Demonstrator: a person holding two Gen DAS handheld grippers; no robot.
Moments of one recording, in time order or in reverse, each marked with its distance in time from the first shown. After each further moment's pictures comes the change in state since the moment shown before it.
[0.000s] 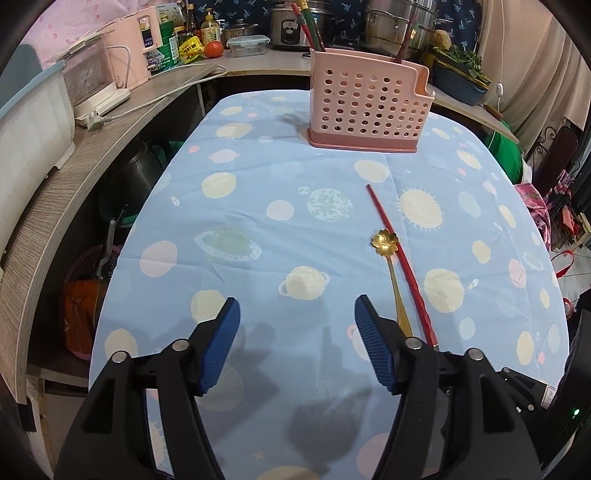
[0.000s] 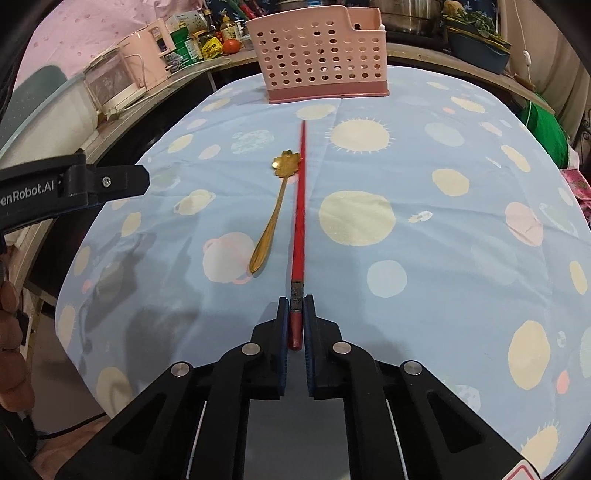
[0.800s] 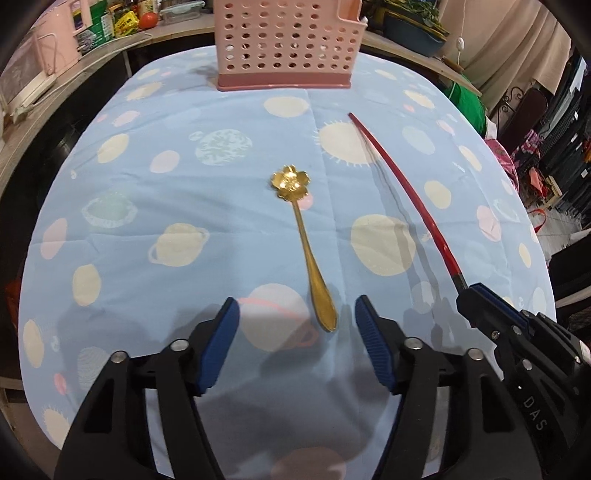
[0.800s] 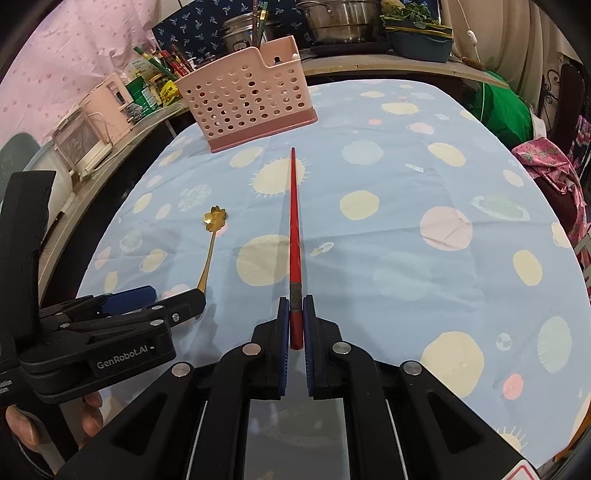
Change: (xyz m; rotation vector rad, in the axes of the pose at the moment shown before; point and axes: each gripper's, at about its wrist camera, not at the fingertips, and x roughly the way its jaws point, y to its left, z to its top) left arm 0.054 -0.066 -0.022 0.094 0.151 -0.165; right arm -0.031 -0.060 0.012 0.159 -0.082 -0.025
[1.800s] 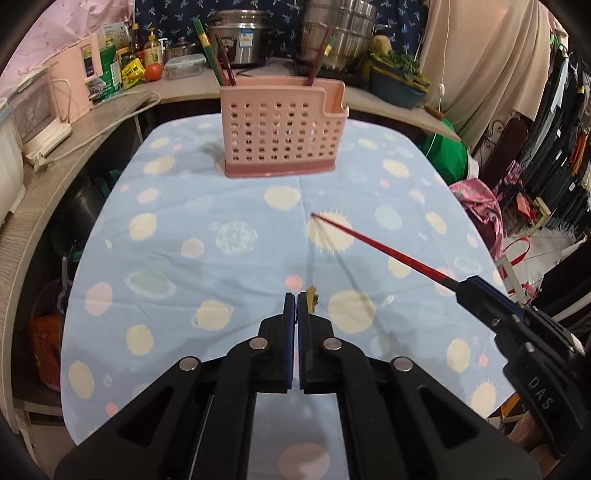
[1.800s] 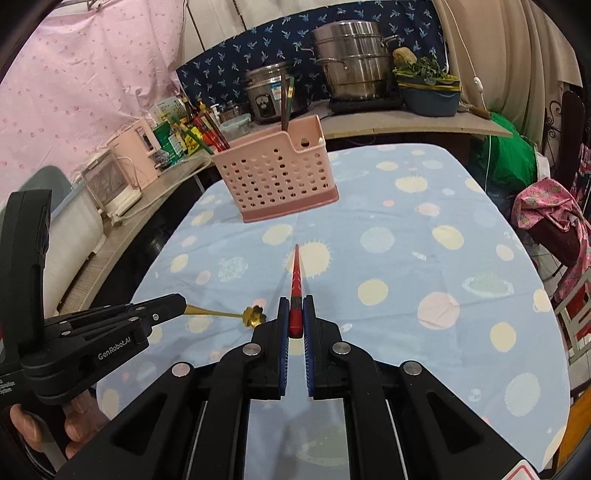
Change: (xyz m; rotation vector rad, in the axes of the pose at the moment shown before) left arm -0.090 0.001 0.038 0.008 -0.198 -0.021; right arm -0.067 0.016 0.046 -0.021 -0.187 0.064
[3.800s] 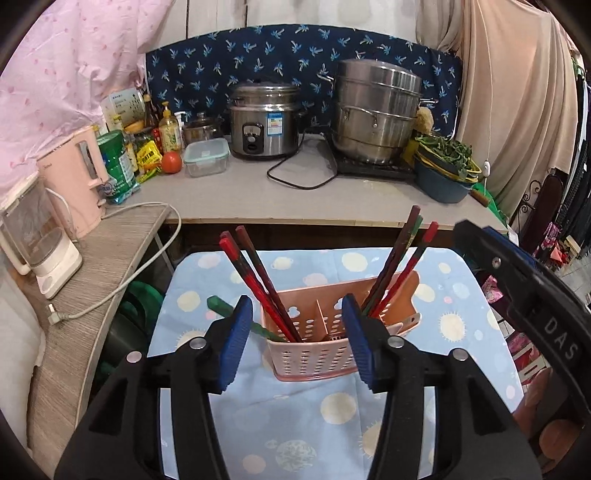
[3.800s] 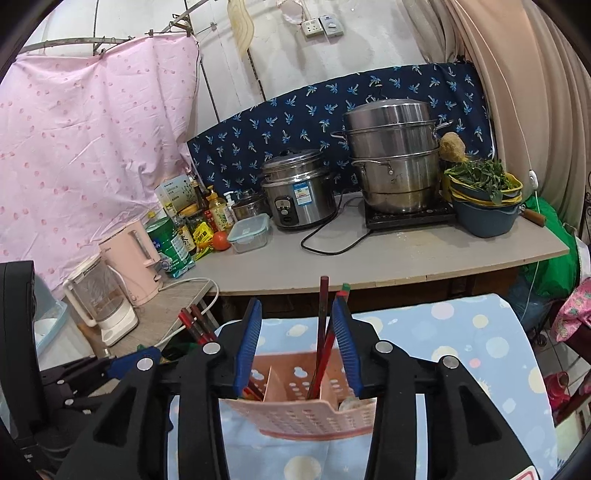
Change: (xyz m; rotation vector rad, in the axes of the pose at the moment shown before) left arm 0.028 0.034 0.223 0.016 -0.210 0.132; right arm 0.100 0.034 0.245 -0.034 -0.258 0.074
